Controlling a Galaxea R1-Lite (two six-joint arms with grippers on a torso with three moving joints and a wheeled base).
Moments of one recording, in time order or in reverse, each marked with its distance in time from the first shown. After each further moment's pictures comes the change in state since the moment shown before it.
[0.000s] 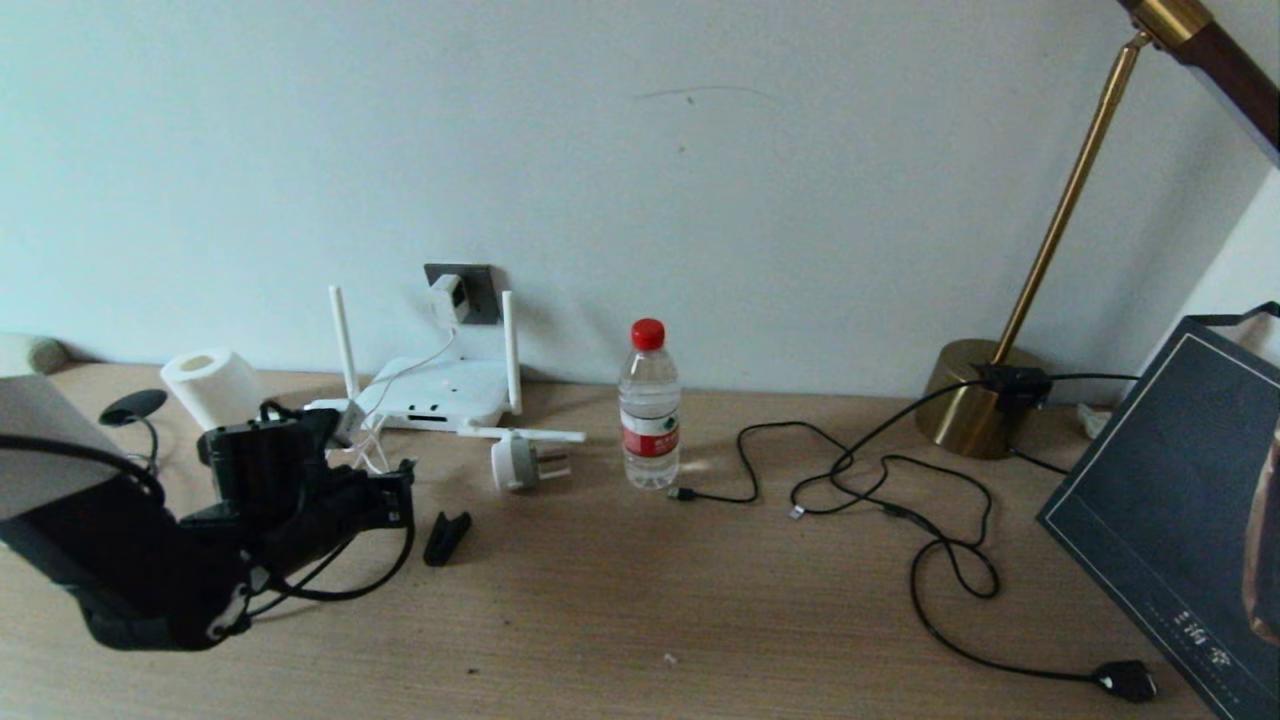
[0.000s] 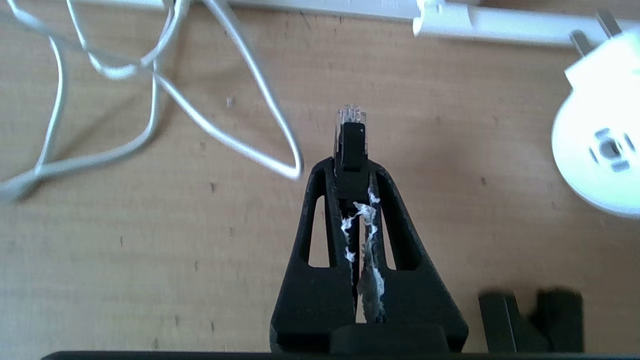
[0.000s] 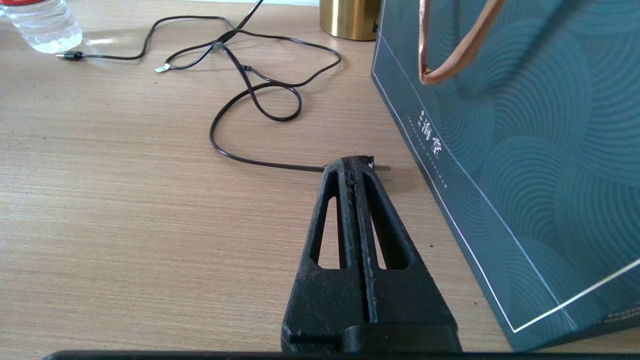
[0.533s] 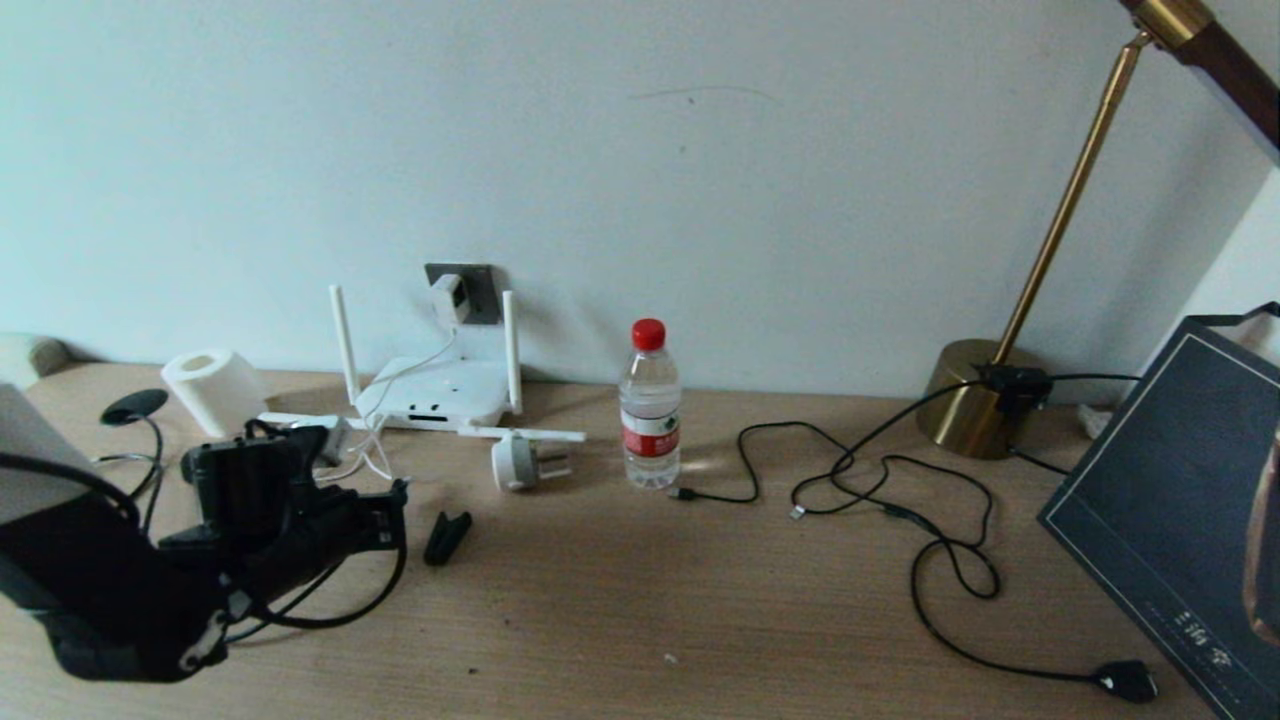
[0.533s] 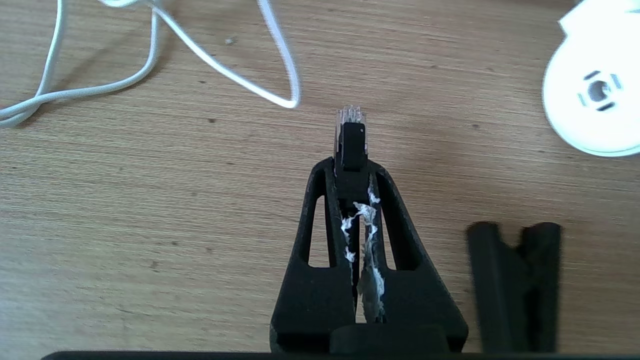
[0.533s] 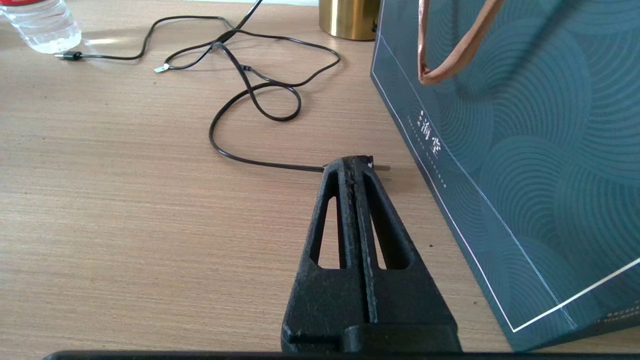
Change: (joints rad) left arm 0.002 -0.055 0.104 -0.002 0.006 -0.030; right arm -0.001 0.000 0.000 0.000 0.000 0.000
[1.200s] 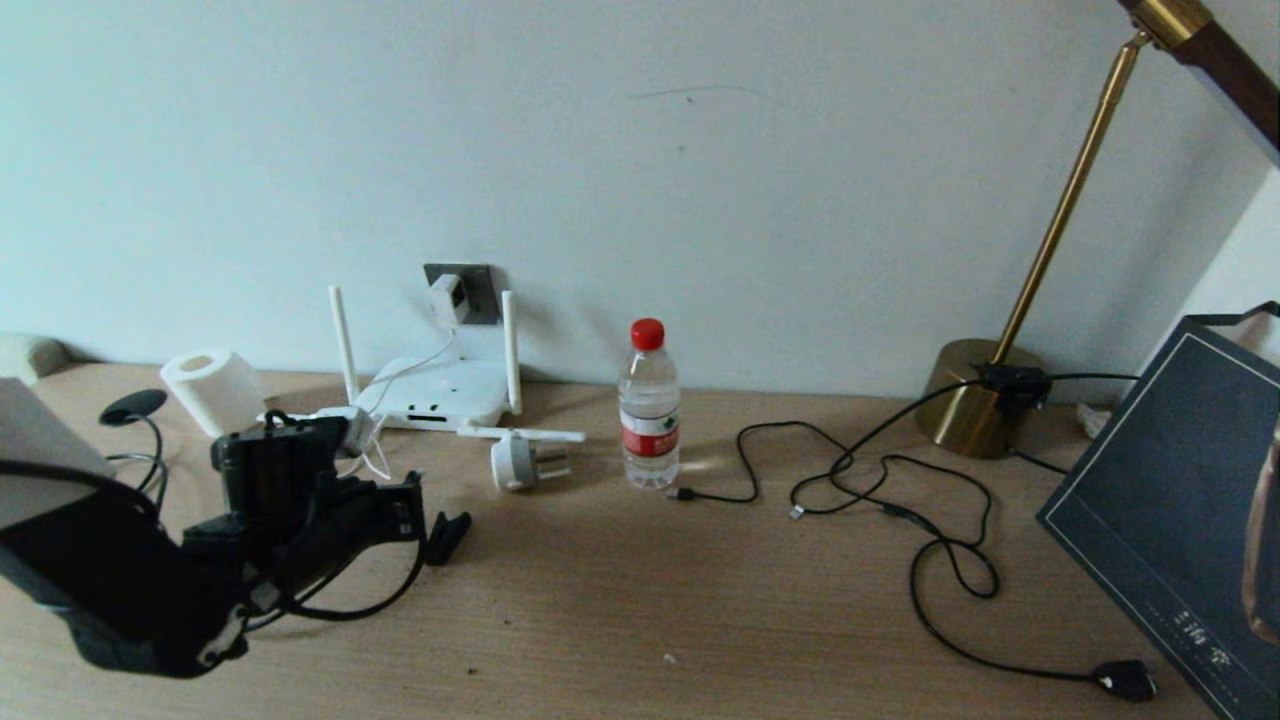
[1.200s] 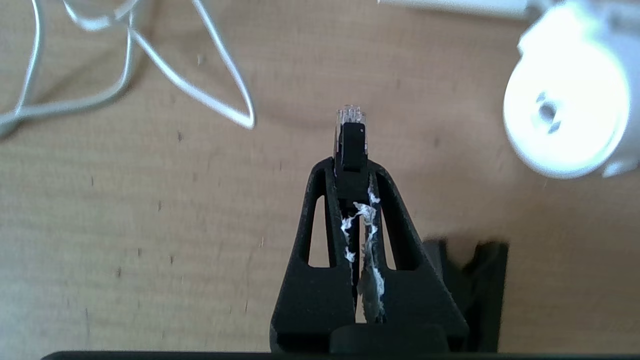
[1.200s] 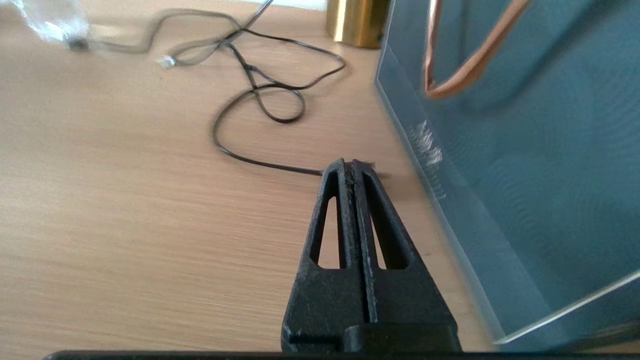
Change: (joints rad) left arm -0.080 -0.018 -0.022 0.027 0.100 -0.027; right arm 0.001 0.000 -0.010 0.003 0.021 -0.038
